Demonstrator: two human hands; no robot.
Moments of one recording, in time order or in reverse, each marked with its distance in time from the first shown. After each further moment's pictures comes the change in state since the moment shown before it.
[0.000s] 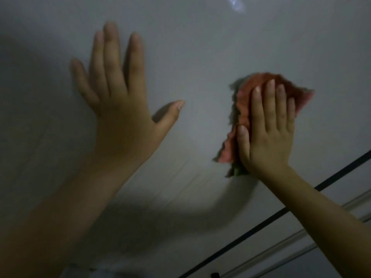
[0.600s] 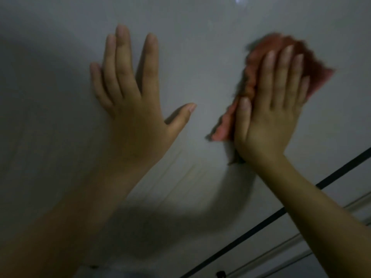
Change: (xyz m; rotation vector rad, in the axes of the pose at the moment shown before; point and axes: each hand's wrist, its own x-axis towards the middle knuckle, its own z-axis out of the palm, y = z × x) left_hand -0.021 0.034 0.019 0.023 0.009 0.027; right_hand 0.006 -0.012 0.007 0.041 0.113 0.235
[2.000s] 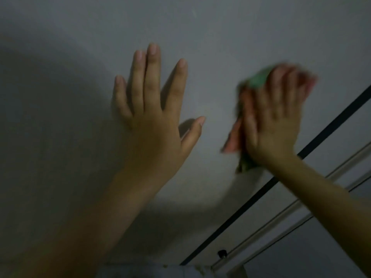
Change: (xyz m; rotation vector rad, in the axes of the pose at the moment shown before) left_hand -0.041 0.060 0.013 -0.102 -0.178 0.236; right_hand -0.086 0.087 -0.002 -0.006 -0.113 -0.162
